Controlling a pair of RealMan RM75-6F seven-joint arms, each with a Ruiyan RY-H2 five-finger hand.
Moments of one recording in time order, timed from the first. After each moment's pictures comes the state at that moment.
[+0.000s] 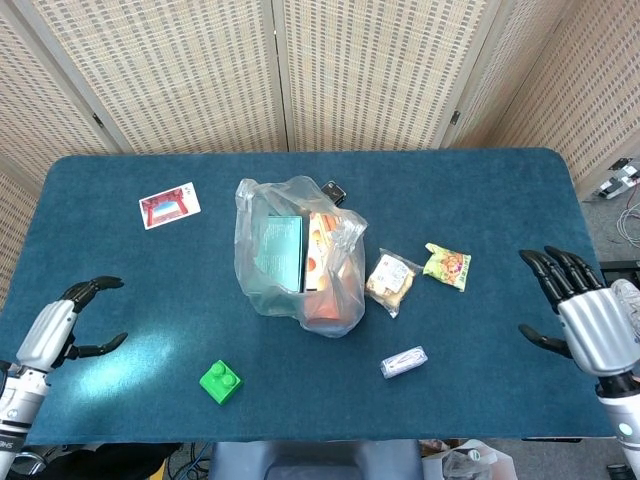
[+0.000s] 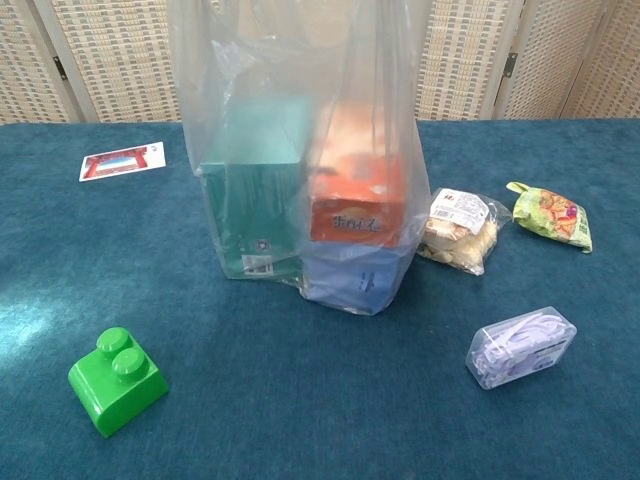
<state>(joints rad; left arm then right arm) -0.27 -0.99 -0.11 -1.74 1.48 1.25 -0.48 0.17 -0.91 0.12 -1.78 -1.70 1.52 -0.02</state>
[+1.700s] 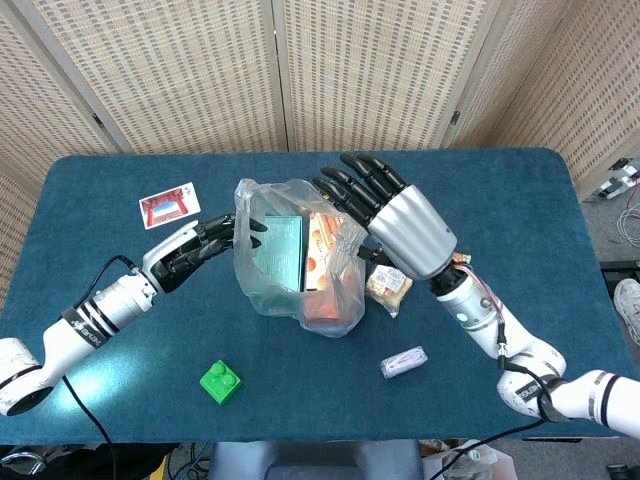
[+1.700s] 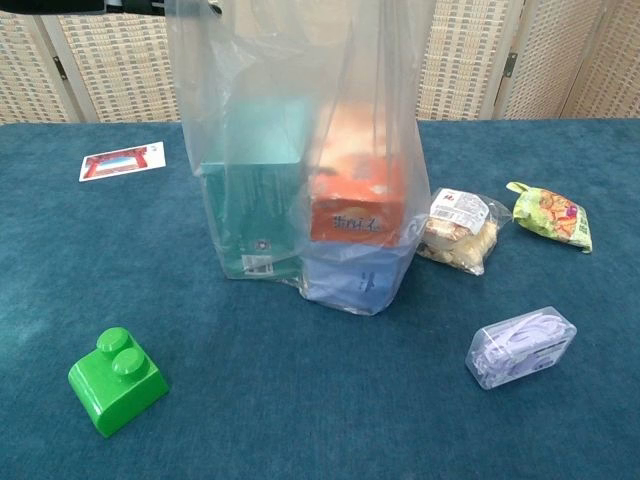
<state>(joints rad) -0.87 -0.93 -0.21 -1.70 1.64 0.84 -1.79 0.79 -1.16 0.40 -1.73 -1.60 1.20 -0.14</state>
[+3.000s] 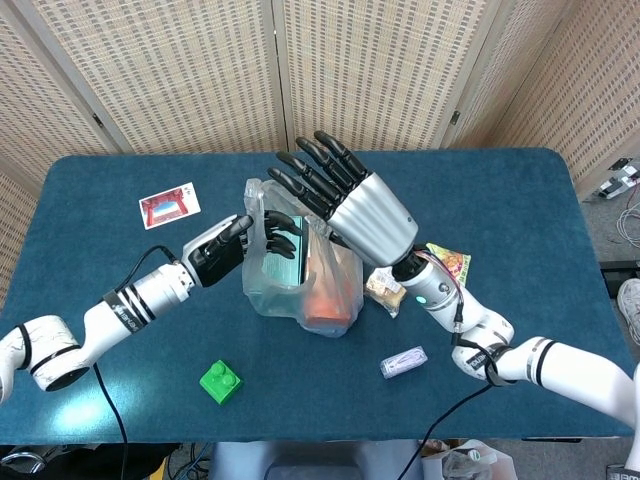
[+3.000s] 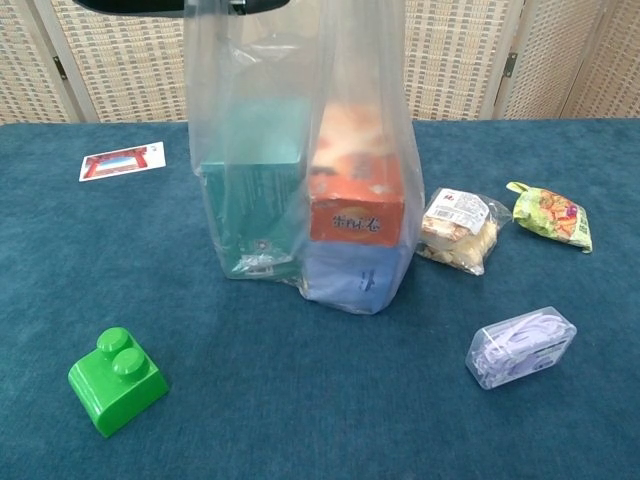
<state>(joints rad) -1.03 -1.01 -0.18 -1.65 1.60 0.81 -2.04 0.96 -1.35 0.40 -1.46 -1.67 1.33 -0.17</state>
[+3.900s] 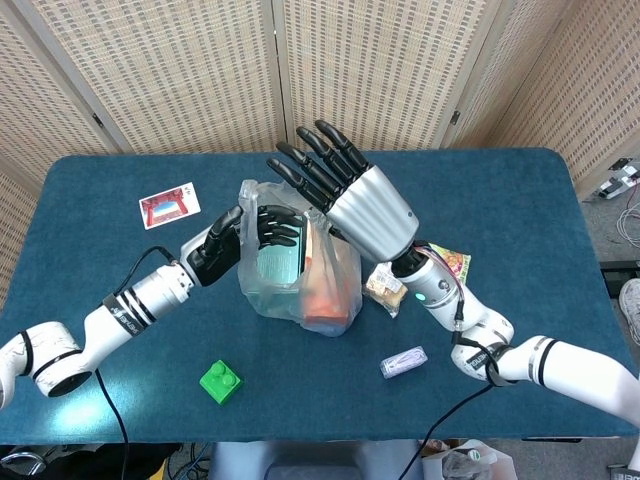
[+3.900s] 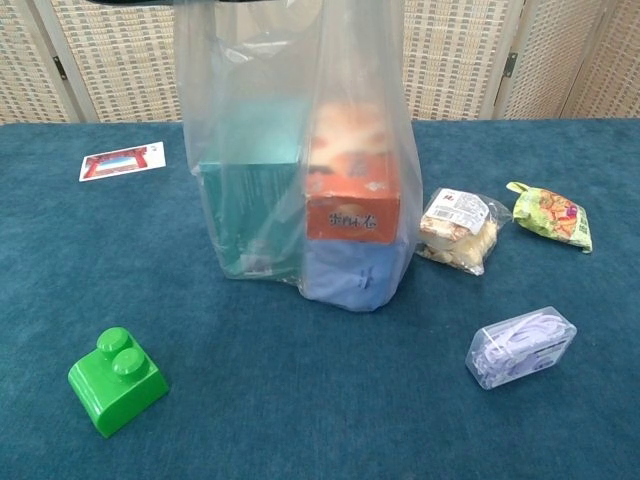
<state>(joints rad) -1.02 -1.02 -0.19 -1.68 1.55 0.84 -1.91 0.98 -1.33 0.40 -1.50 -1.62 1.32 -0.21</state>
